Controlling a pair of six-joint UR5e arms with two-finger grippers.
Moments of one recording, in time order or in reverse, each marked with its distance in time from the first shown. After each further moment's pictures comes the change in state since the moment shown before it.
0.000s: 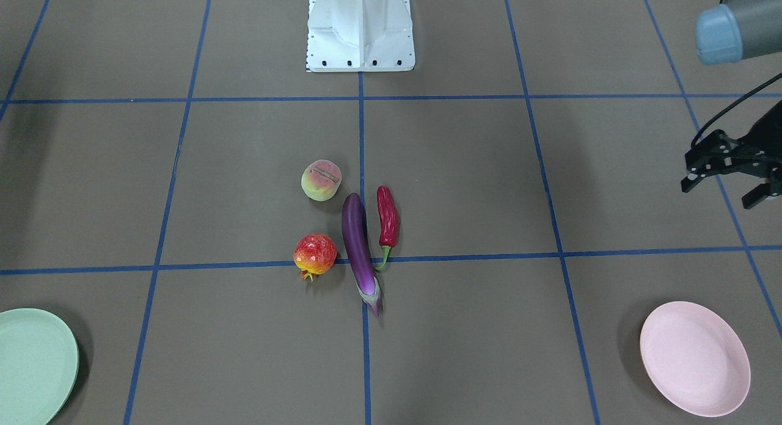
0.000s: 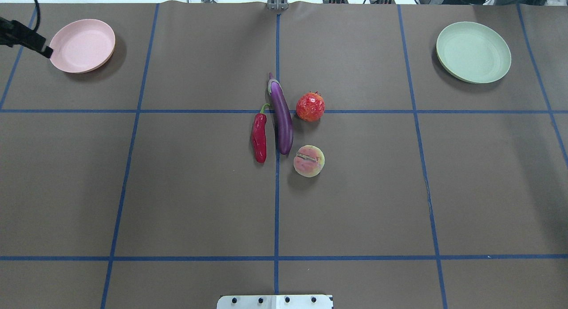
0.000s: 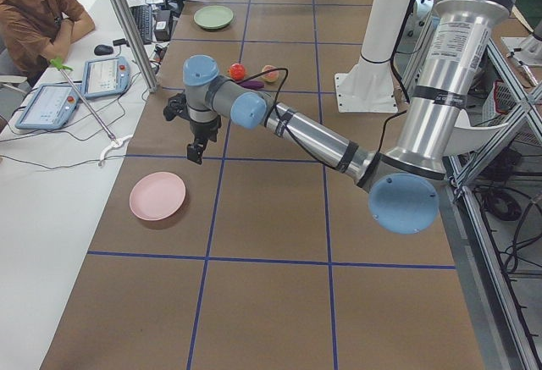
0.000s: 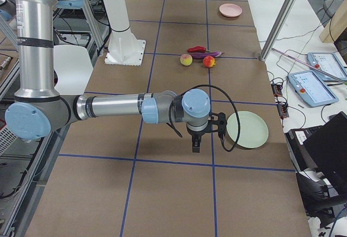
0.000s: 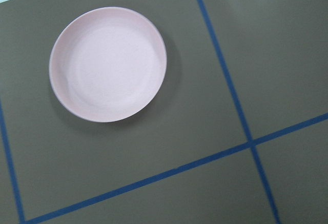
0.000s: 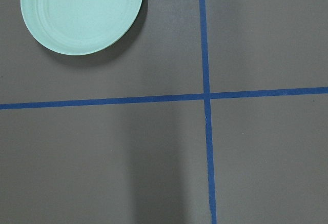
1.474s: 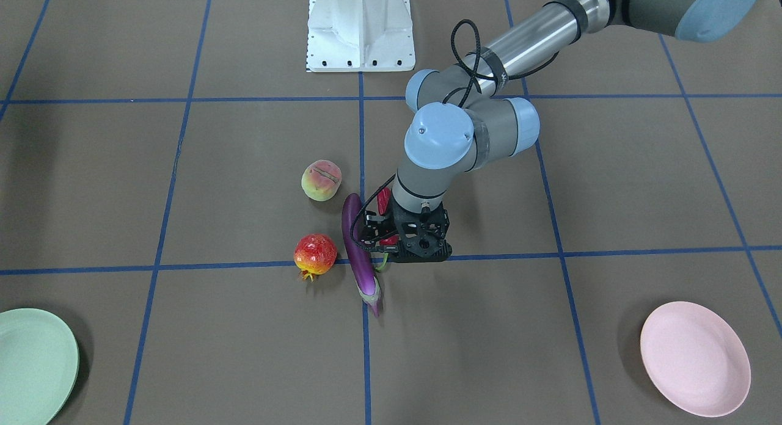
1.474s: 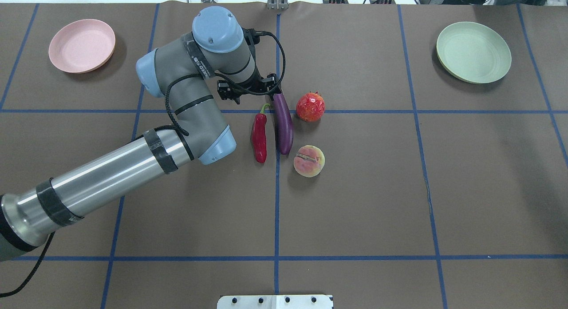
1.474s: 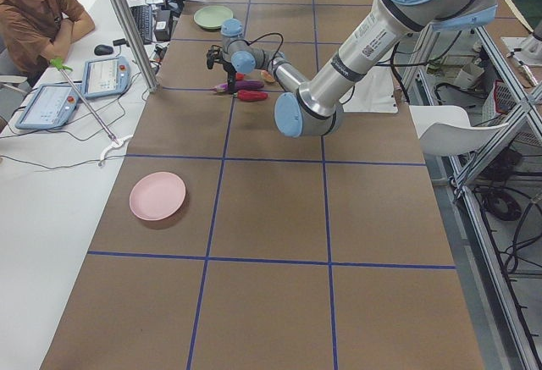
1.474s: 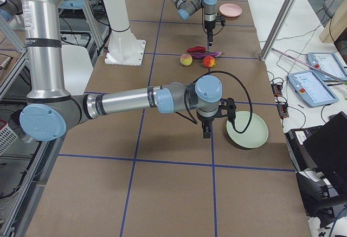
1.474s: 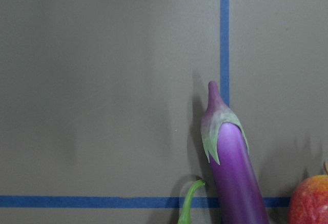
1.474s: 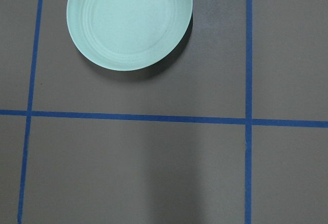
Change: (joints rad) left arm 0.526 -0.564 0.596 -0.295 0.319 -0.832; right arm -0.073 0.084 0.006 0.005 0.026 0.037
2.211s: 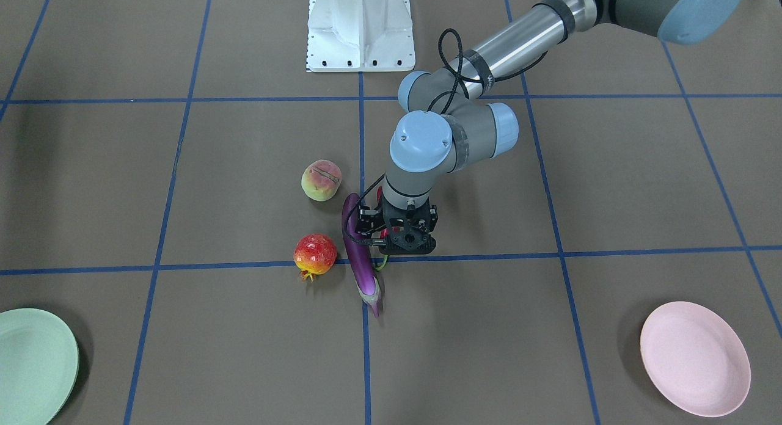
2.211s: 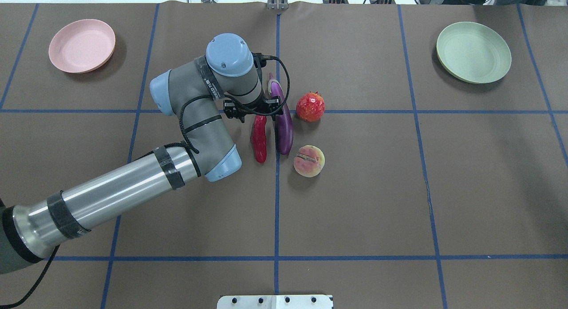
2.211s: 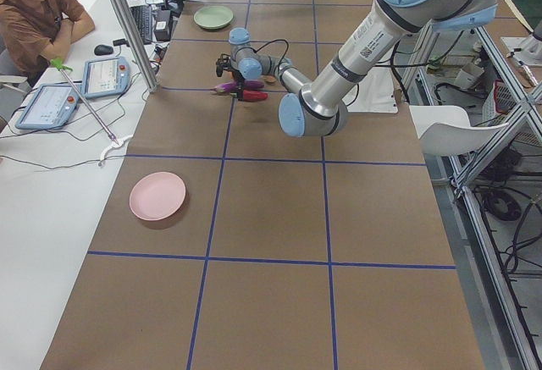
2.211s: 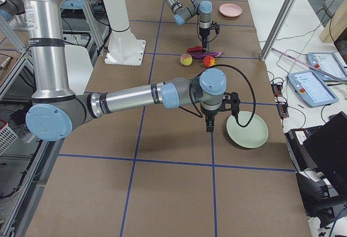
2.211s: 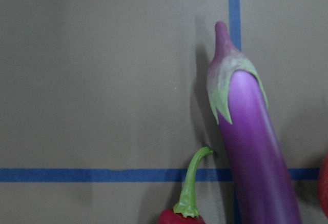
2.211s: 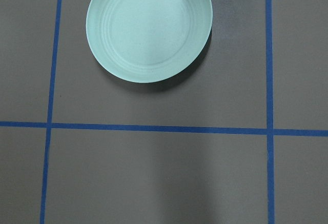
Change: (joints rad) left arm 0.049 0.003 0.040 -0.004 0.003 0.007; right arm -0.011 0.029 0.004 -0.003 0.003 0.080
